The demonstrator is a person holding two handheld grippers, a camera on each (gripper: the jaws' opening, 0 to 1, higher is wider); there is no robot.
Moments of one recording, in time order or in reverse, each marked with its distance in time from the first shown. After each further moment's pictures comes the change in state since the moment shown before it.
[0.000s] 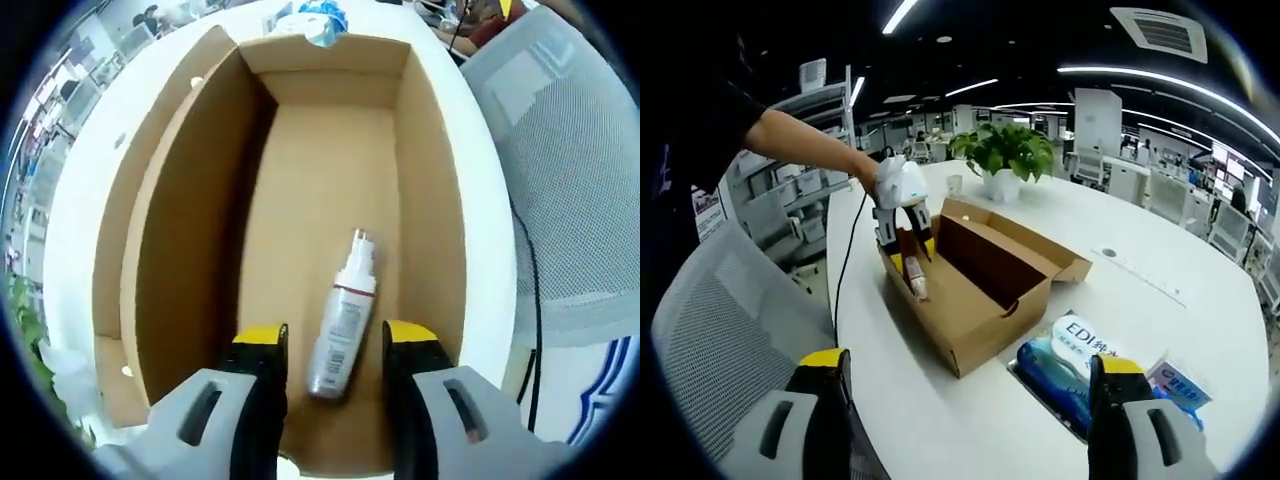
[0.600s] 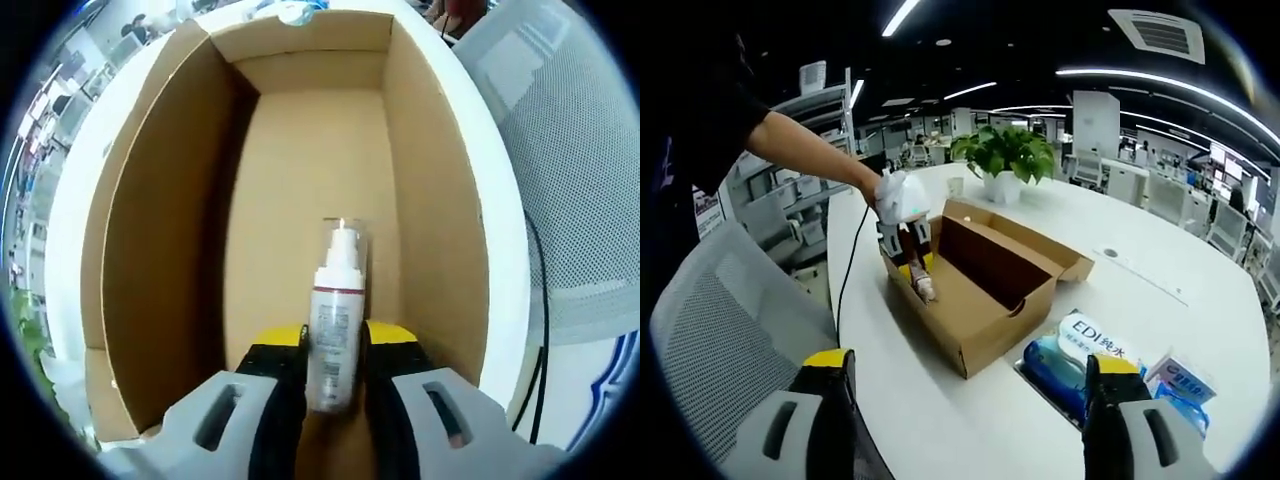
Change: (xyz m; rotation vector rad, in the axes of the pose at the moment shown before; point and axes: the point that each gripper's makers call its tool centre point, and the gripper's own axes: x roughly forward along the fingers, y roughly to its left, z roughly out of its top) left arm 0.010 -0.009 0.001 0.036 0.000 0.018; right arm 0.000 0.007 -0.002 0.002 -0.018 -0.009
